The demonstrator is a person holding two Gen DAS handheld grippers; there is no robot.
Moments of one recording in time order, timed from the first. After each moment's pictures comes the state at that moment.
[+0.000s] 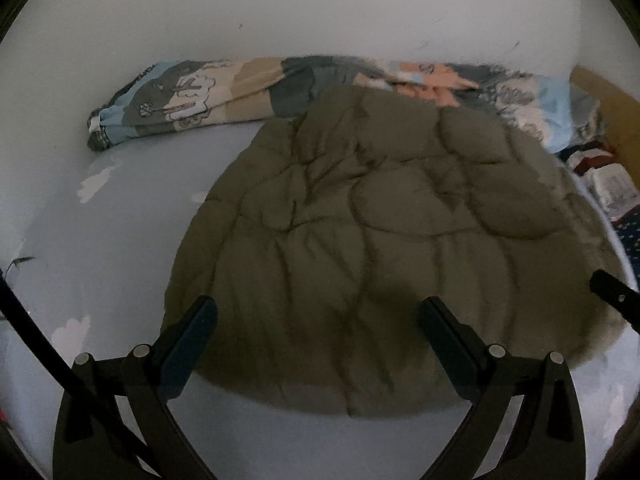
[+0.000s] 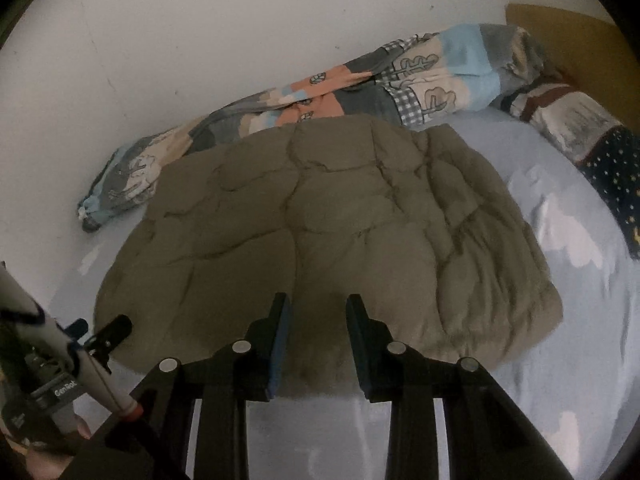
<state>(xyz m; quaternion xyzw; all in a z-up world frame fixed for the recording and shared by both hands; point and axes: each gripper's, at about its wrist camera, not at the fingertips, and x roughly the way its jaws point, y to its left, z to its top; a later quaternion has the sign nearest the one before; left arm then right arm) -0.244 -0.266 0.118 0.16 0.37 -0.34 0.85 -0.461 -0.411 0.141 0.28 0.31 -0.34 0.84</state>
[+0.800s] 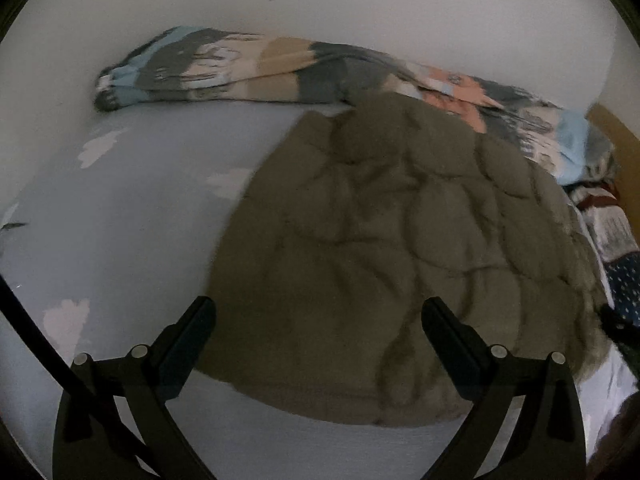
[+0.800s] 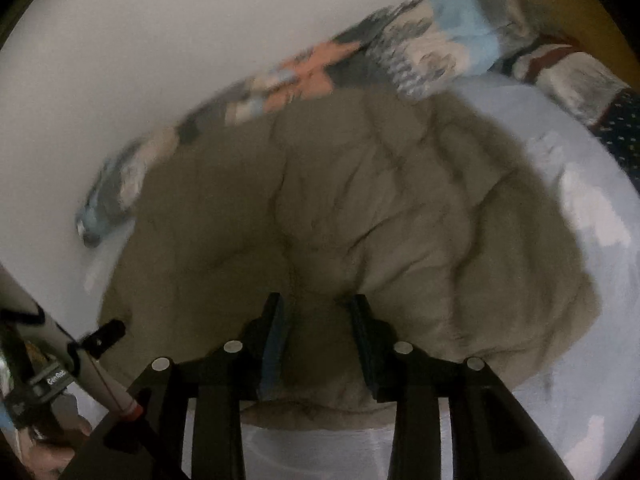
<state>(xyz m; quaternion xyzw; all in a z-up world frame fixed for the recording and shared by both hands) -0.203 -0.238 0.134 0.10 0.42 -0.32 0.84 -0.461 -0.448 0.127 0.34 0.31 -0.34 0.82</state>
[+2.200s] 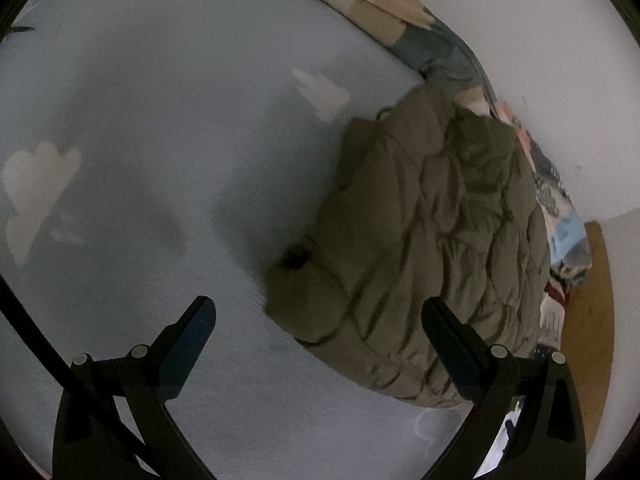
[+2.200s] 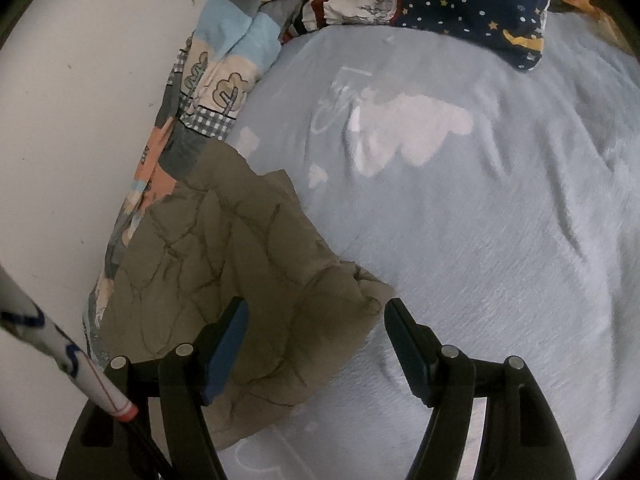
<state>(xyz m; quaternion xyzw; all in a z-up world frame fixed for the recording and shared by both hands) -0.123 -0.164 0.088 -0.11 0.61 -0.29 0.73 -0.628 -0.520 0.110 0.57 0.21 -0.45 0.66</state>
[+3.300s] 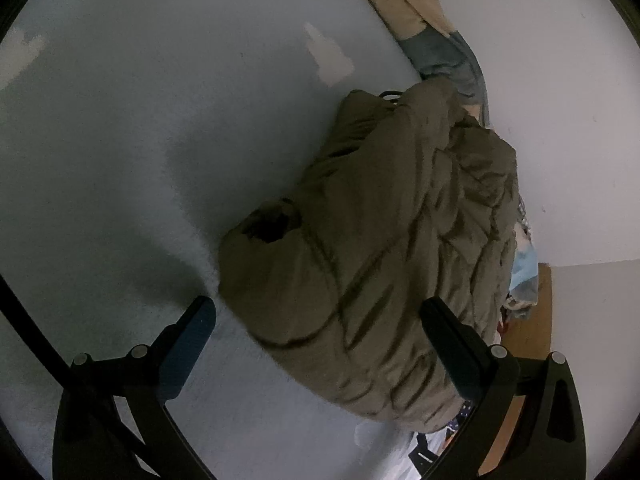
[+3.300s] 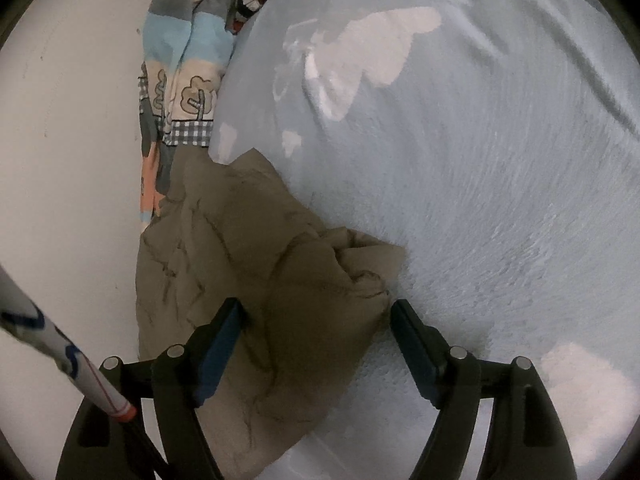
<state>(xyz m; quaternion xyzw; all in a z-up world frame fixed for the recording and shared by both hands) -0.123 -0.162 0.033 -0.25 0.65 -0.30 0.66 -0.631 -0.521 0.048 0.69 0.13 -0.40 0.60</state>
